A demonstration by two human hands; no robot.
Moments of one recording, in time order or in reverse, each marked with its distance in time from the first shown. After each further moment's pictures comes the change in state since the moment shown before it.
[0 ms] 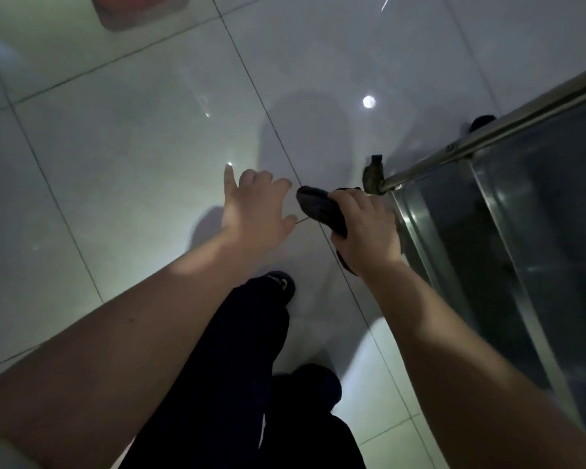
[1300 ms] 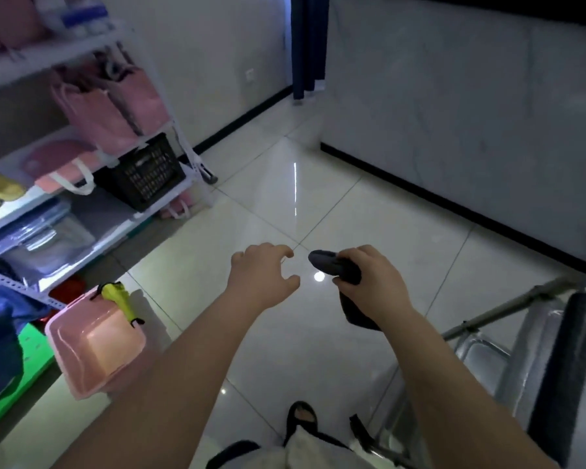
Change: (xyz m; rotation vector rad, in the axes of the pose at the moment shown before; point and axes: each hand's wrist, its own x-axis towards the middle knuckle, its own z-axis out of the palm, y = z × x) left_hand 0.330 0.090 -0.626 -0.113 0.165 0.333; right_hand 0.339 0.047 -0.562 0.286 0.399 0.365
